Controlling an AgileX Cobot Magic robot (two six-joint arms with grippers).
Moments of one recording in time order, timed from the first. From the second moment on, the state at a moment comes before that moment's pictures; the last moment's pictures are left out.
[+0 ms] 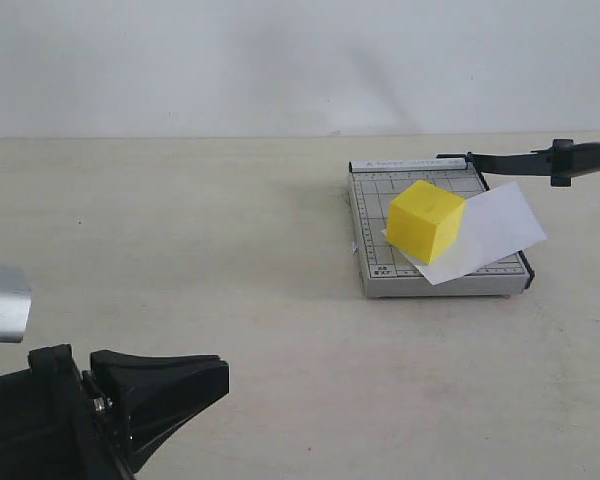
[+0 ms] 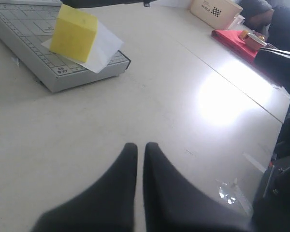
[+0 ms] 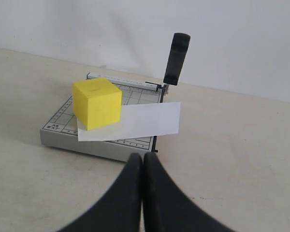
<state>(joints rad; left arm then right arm) -0.85 1.19 -0.15 0.25 -0.69 -0.58 0.07 0.00 0.00 0.41 0.27 -0.54</state>
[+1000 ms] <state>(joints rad) -0.85 0.58 -0.15 0.33 -0.31 -0.45 0.07 0.00 0.00 0.41 0.27 -0.54</state>
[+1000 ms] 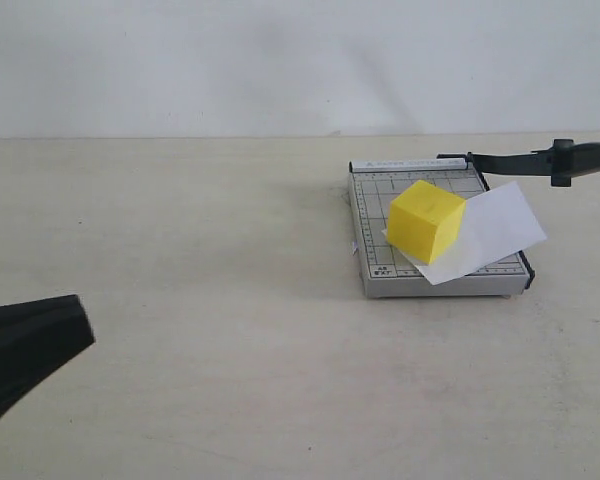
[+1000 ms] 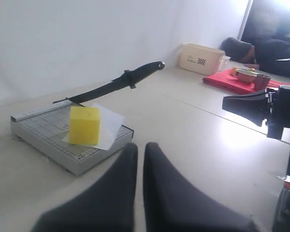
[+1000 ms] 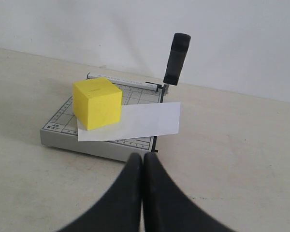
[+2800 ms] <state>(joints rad) -0.58 0.00 0.00 0.31 0.01 -0.38 0.07 0.00 0.00 0.41 0.27 -0.54</state>
